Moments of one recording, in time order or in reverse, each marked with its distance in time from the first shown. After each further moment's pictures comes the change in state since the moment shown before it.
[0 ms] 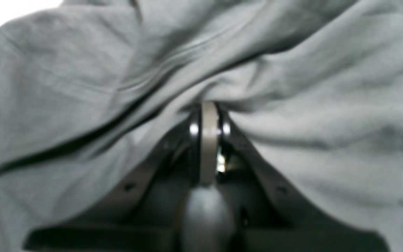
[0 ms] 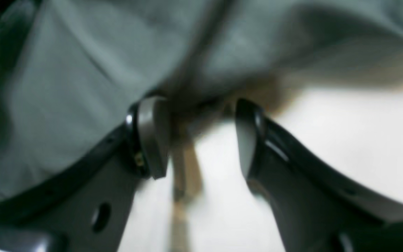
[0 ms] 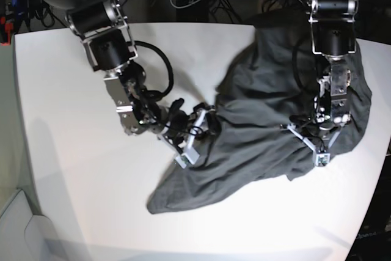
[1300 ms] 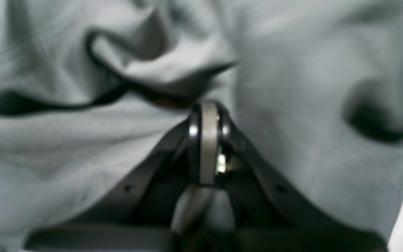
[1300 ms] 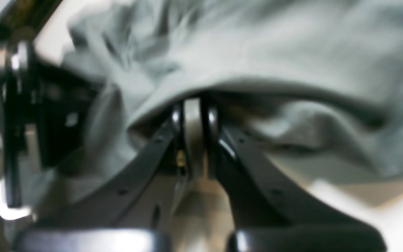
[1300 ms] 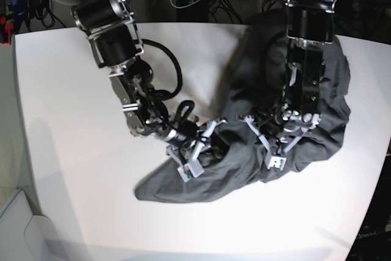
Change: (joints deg) left arm 3.9 6.2 7.8 20.8 -1.3 -1.0 16.0; right arm -1.7 -1.0 -0.5 7.6 -0.1 -0.5 10.9
